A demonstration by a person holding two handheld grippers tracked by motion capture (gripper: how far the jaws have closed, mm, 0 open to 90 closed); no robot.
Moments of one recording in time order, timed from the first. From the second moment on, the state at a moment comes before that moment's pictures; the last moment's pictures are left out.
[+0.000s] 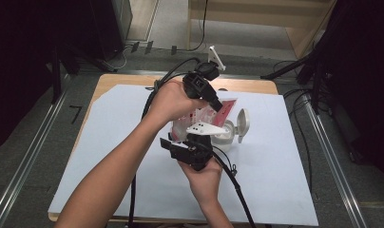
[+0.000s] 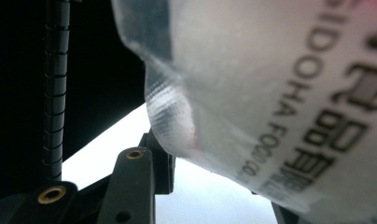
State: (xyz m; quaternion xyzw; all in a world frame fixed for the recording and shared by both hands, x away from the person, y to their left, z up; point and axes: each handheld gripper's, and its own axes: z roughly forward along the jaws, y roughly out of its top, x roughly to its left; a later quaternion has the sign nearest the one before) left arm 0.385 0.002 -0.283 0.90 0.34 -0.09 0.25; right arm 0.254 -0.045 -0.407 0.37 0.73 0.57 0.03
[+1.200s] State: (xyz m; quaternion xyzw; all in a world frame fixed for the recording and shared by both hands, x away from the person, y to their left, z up) left arm 0.371 0.017 -0.289 0.90 0.32 -0.07 0.28; right arm 0.250 -0.040 -0.416 0.36 0.74 0.56 0.04
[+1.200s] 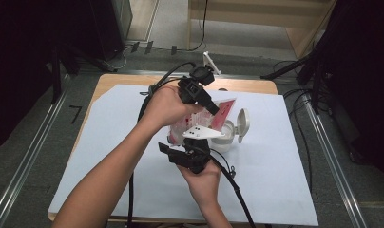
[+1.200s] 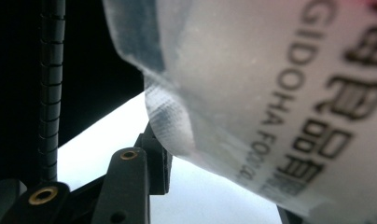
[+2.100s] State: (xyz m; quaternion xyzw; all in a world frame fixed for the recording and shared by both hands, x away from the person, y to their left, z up) left arm 0.346 0.057 -0.310 0.89 0.30 -0.06 0.33; right arm 0.244 -0.029 -0.445 0.34 0.77 0.53 0.06
